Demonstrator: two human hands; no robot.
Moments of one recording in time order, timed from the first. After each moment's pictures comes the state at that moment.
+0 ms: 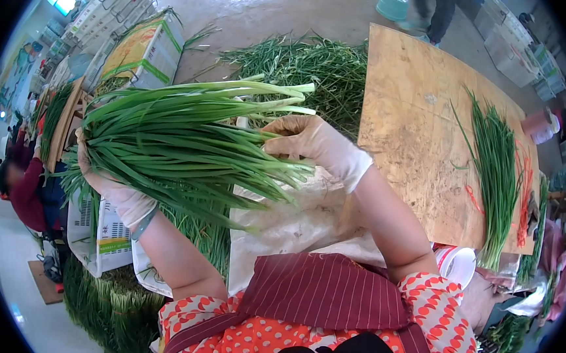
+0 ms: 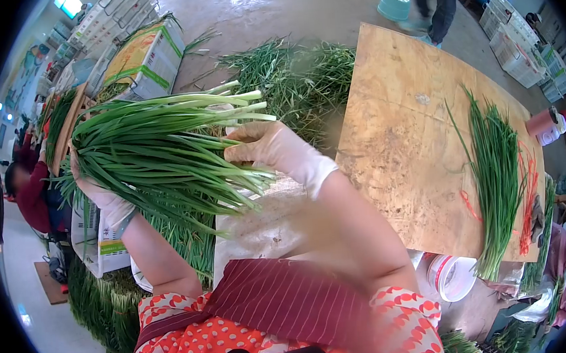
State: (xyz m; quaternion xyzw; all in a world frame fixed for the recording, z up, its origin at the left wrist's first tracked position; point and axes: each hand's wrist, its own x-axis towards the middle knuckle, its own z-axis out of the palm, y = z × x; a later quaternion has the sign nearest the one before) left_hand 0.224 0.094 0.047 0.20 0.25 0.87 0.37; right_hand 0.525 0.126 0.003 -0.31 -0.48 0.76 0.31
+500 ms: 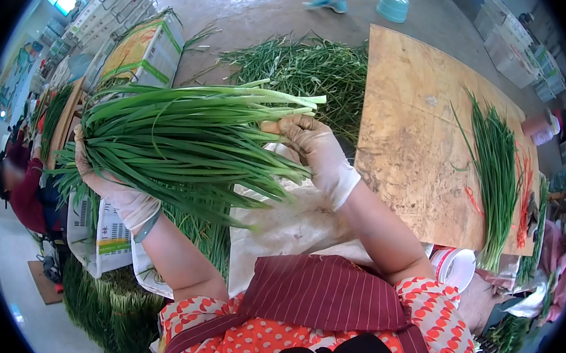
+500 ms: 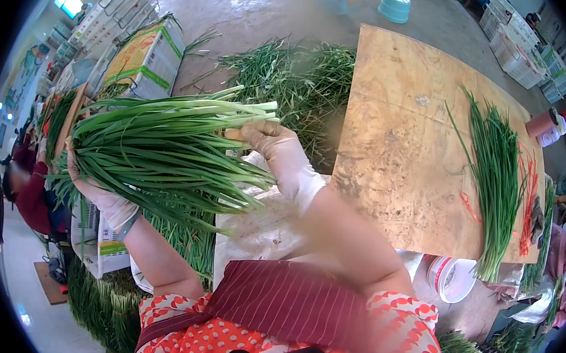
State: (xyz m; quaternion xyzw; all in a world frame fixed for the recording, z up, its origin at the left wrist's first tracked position) left_hand 0.216 0.096 0.047 0.24 0.21 0.85 0.41; right_hand 0.510 0.115 -0.018 -0.28 -0.24 0.80 0.47
